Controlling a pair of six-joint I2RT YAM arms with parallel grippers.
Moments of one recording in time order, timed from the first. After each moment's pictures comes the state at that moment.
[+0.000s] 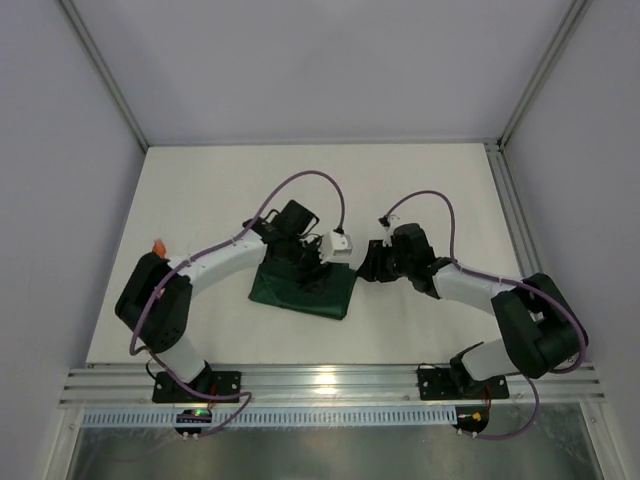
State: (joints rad) left arm -0.67 1.62 1.14 -0.59 0.55 0.53; right arm 0.48 1.41 0.58 0.11 -0.27 0.42
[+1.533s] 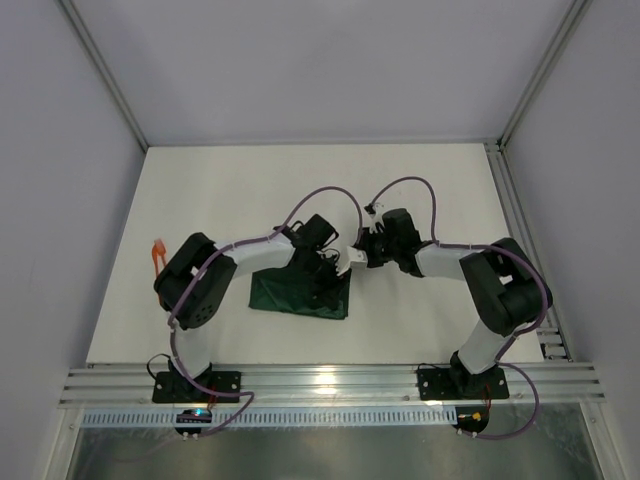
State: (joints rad) left arm -0.76 1.90 1.18 -0.50 0.70 0.48; right arm 0.44 1.69 0.74 0.23 -0.37 0.36
